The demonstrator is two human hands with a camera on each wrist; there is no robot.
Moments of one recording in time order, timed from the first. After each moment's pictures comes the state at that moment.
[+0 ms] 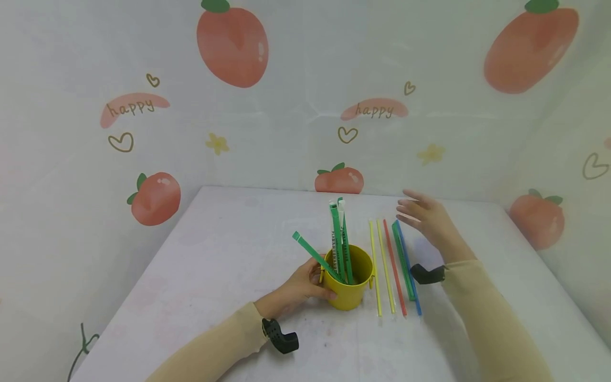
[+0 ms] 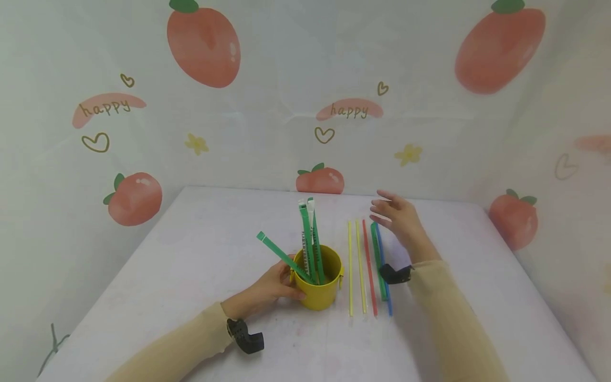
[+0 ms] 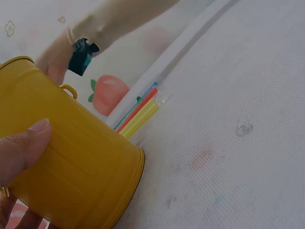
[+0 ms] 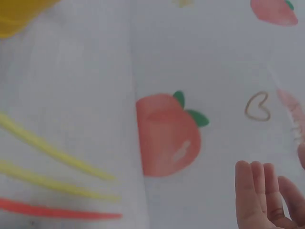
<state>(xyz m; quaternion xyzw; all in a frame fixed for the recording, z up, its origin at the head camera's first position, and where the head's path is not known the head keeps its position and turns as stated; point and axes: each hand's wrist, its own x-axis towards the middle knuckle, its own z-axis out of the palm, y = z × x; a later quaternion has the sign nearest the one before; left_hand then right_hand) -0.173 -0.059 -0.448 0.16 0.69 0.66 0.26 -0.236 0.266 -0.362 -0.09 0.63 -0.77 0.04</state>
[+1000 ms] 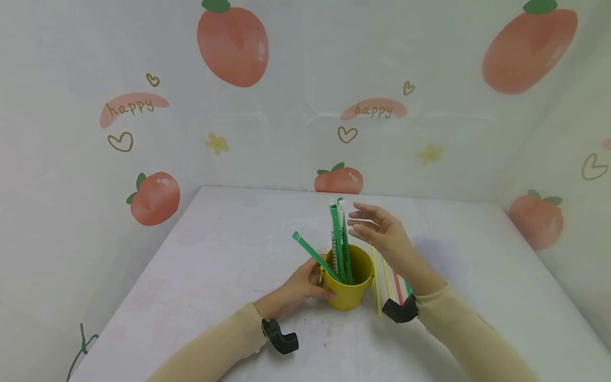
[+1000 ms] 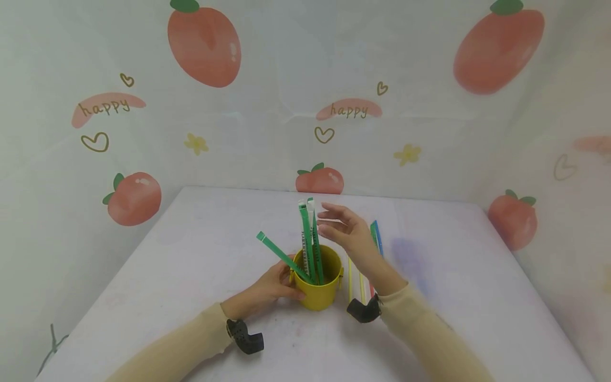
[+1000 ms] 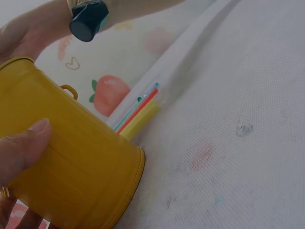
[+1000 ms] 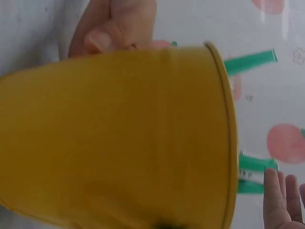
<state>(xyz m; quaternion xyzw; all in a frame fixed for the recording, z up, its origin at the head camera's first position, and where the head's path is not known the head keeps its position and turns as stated) -0.175 -0.058 -0.451 0.17 0.69 0.66 0.25 -0.183 0.165 -0.347 -0.19 0.66 -0.73 0.03</state>
